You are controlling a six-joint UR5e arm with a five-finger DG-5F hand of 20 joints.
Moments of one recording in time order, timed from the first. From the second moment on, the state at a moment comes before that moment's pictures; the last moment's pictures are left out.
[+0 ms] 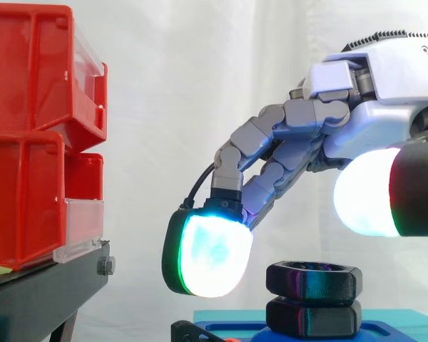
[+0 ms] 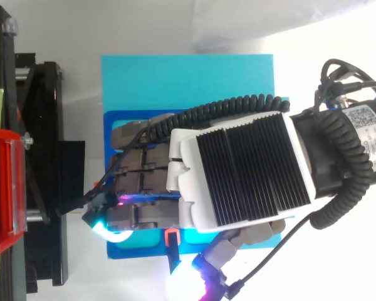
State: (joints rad) arm 0.10 -2.25 -1.09 -3.00 -1.75 -1.35
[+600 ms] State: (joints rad) arm 0.09 -2.25 -1.09 -3.03 -1.77 -1.38
